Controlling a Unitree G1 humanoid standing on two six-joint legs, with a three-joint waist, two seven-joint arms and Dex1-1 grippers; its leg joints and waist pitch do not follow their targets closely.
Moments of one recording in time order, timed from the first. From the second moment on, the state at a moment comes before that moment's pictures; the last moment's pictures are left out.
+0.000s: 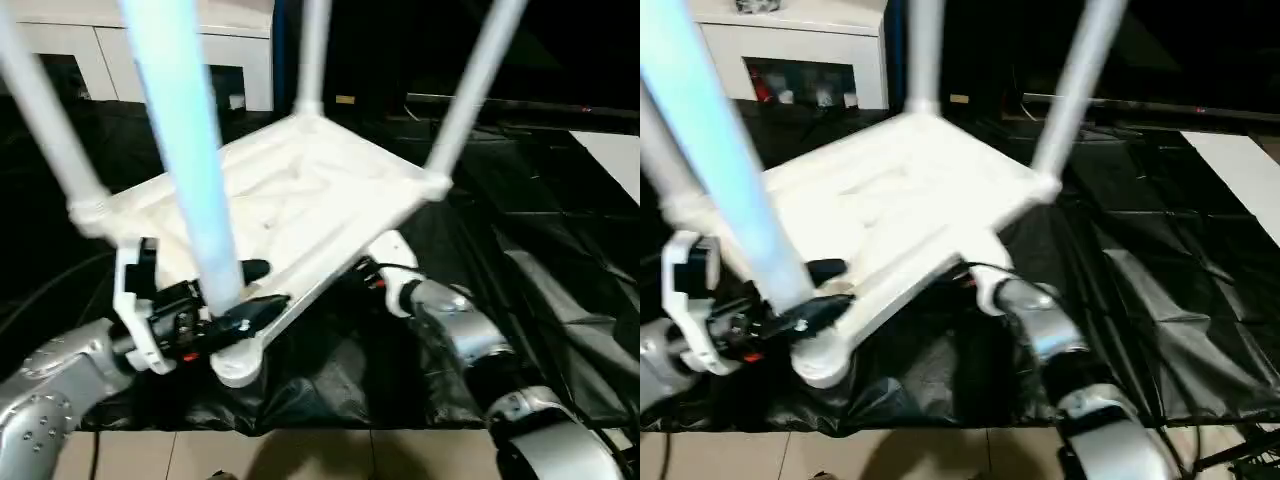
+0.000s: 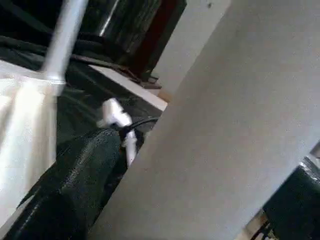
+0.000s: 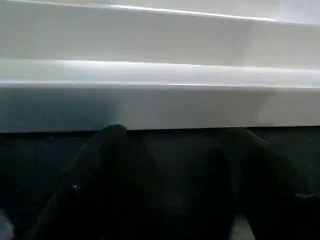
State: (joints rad) left arm 0.00 0.48 0.18 -0.40 -0.95 0.73 -0.86; right arm -0.62 -0.11 0.20 0.84 -0.03 0.07 0.55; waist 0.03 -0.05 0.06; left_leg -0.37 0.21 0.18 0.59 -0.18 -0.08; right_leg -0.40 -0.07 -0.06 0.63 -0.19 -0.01
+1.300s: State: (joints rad) left arm -0.30 0.19 -0.06 -0.22 -0.79 0.64 -0.81; right arm -0.61 -0.02 0.17 0.92 0.01 -0.05 0.82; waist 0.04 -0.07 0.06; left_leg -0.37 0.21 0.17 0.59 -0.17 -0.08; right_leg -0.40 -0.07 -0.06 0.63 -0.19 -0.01
